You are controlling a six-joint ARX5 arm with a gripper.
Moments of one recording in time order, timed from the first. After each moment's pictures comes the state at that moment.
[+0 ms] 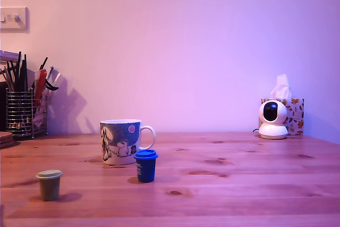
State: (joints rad) arm 0.00 0.00 0.02 -0.23 0.00 0.00
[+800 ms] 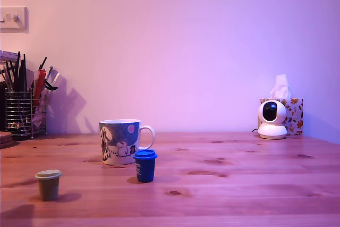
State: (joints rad) arm 0.00 0.00 0.02 -0.17 0.13 -0.13
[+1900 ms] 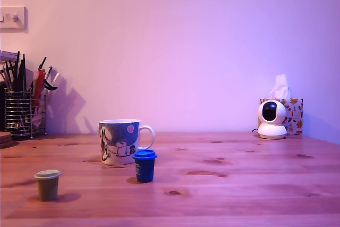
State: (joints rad) arm -0.04 0.00 0.13 -0.28 0.61 -0.23
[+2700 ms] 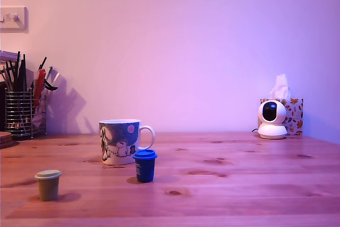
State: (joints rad) arm -0.07 0.33 0.51 -0.80 0.60 -0.18
